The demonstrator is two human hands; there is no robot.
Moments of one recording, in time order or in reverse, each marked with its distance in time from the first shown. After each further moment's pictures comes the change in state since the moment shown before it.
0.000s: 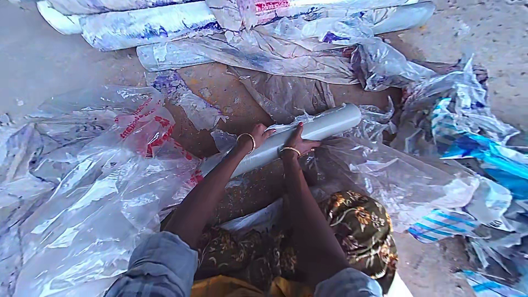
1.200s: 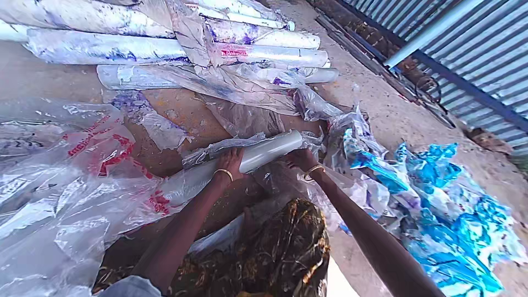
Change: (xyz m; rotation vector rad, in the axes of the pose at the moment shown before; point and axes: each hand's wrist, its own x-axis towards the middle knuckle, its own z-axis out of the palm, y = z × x) left_hand -0.011 0.043 0.039 0.336 -0.061 -0.055; right_hand 0.081 -0.089 -0.164 -0.783 -0.782 -0.621
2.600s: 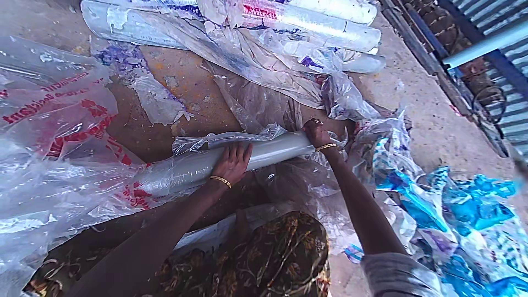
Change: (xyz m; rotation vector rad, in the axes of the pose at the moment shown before) left_hand -0.004 0.007 0.044 0.174 0.203 0.065; right_hand 0.171 0.061 -0.025 -0.527 0.161 -0.534
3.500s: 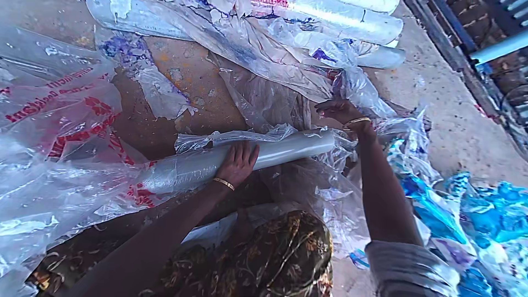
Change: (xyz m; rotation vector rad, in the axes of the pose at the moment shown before) left_hand -0.007 0.006 0.027 0.110 0.302 0.066; right_hand 0.041 0.016 -0.066 0.535 -0.163 -0.036
